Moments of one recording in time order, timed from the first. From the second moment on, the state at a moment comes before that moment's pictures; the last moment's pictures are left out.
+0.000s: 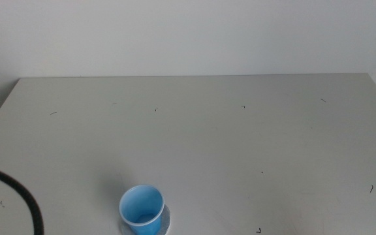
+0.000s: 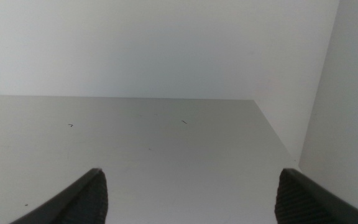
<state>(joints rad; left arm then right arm) -0.01 0.44 -0.47 -0.20 0.34 0.35 -0.04 -0.01 0.03 -0.03 0.14 0.02</state>
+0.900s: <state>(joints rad) 0.00 -0.01 0.03 -0.29 0.13 0.35 -0.04 -0.01 0.03 -0.03 0.14 0.02</state>
